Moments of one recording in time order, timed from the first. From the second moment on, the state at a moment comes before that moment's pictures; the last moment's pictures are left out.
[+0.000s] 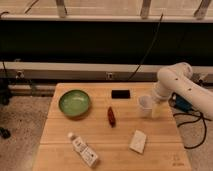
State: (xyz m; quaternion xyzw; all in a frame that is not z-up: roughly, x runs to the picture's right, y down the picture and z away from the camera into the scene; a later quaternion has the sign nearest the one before) arm 0.256 0.095 0.756 -0.28 -0.04 0.02 0.96
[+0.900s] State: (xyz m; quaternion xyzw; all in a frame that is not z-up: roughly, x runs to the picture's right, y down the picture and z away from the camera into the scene) arm 0.240 0.139 0.778 -0.31 -0.05 0.00 0.95
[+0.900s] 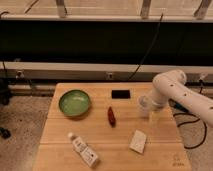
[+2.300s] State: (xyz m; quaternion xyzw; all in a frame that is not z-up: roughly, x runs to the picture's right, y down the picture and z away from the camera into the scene) arm 0.252 0.139 0.809 -0.29 -0.07 -0.04 0.95
